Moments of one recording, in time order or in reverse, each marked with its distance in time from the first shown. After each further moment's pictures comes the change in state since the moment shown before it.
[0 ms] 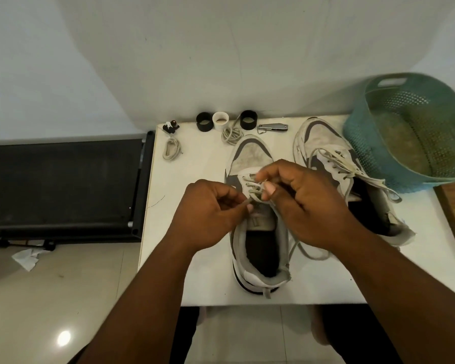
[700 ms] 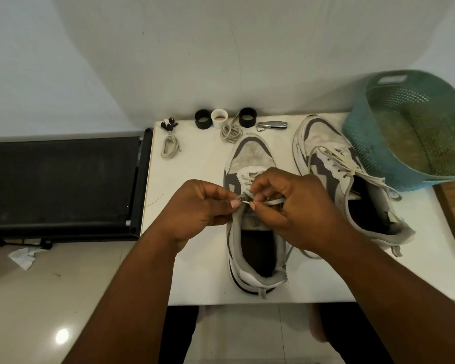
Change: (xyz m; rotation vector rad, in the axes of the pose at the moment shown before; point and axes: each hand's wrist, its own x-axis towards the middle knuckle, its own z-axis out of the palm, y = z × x) left_hand 0.002 0.000 -0.016 -0.415 -0.131 -0.340; right_hand -0.002 0.008 0.013 -0.086 -0.004 -0.025
